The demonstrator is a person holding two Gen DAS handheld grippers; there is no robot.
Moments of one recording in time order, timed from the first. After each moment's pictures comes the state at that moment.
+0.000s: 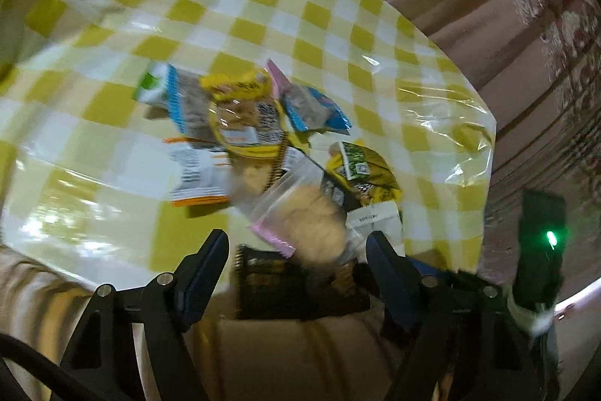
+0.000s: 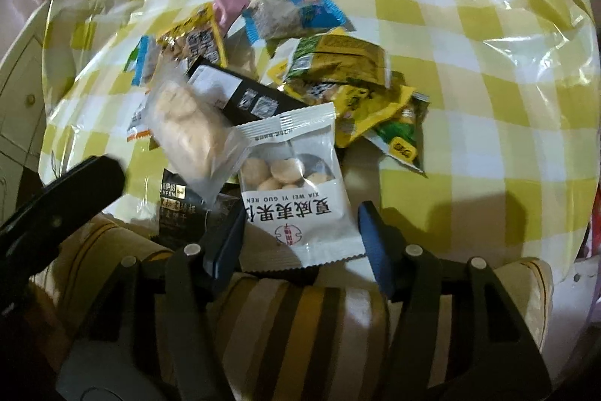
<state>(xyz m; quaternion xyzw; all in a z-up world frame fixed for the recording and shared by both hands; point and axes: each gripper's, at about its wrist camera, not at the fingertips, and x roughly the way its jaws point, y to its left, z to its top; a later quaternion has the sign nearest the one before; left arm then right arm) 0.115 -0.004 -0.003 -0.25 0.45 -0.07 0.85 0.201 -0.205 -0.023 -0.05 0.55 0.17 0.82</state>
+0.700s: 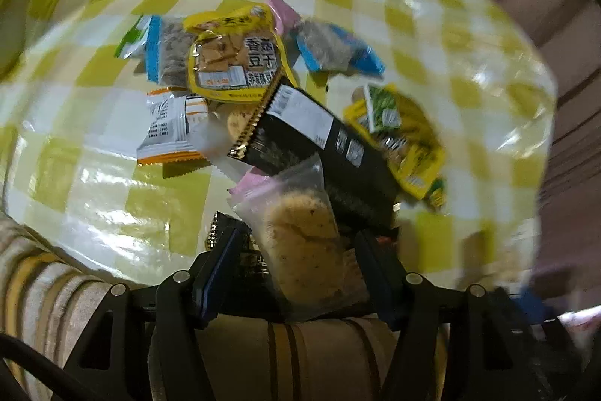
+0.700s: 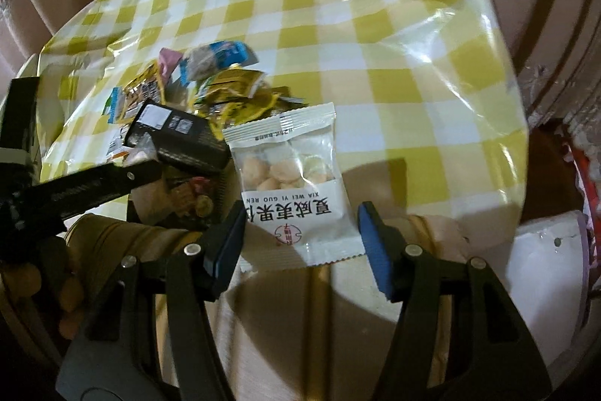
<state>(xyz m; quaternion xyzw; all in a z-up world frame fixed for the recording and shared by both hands) 0.143 -0.062 -0.027 -0.16 0.55 0.02 0.82 0.161 -0.304 0.007 0.00 0.50 0.11 0.86</state>
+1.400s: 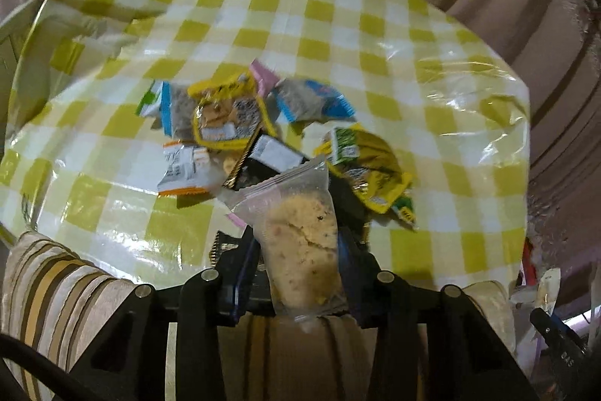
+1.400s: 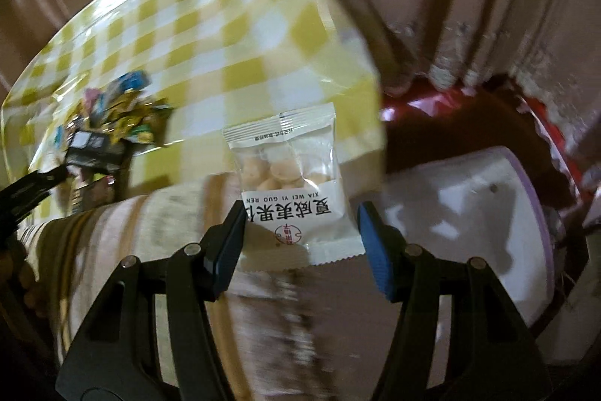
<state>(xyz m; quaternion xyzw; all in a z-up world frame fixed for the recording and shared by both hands) 0.100 -0.084 0.021 -0.14 0.46 0.03 0.88 0.123 -0.444 0.011 0.05 0.49 -0.02 0.87</state>
